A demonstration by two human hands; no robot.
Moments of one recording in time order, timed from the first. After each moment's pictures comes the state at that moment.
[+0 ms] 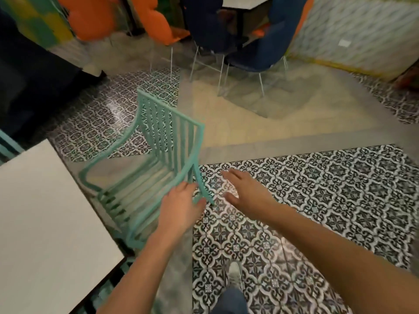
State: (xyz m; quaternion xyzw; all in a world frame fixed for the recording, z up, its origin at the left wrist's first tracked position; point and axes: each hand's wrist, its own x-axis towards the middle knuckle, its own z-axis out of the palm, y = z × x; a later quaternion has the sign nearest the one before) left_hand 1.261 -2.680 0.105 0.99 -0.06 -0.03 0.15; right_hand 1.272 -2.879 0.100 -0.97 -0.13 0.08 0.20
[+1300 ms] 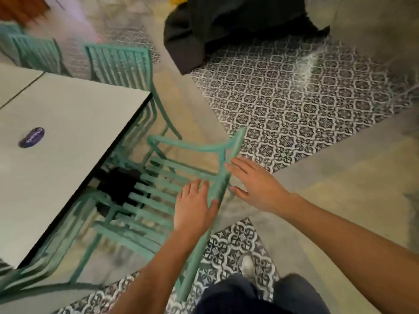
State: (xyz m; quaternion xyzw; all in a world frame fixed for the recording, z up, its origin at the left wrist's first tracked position) left_hand 1.797 -2.660 0.053 0.86 0.49 -0.02 0.09; right_hand 1.996 -2.698 0.064 -0.65 -0.75 0.10 0.09
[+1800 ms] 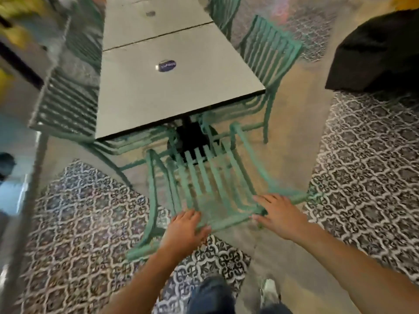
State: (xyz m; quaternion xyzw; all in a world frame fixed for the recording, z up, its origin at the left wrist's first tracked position) left_hand 1.829 -2.692 0.013 0.59 0.78 -0.05 0.21; right_hand 2.074 -2.535 0.007 -0.37 -0.90 0.19 -0.13
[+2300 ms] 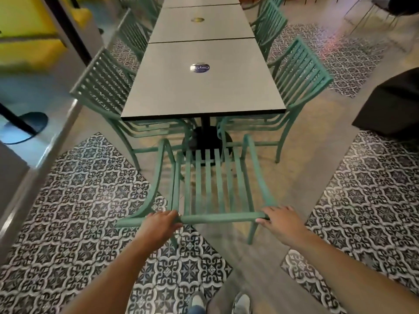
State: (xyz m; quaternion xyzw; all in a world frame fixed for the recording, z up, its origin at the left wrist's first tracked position) left_hand 1.839 -2.738 0.008 0.50 0.84 0.00 0.19; right_hand 2.105 -2.494 0.008 -0.32 -0.92 0.10 -0.20
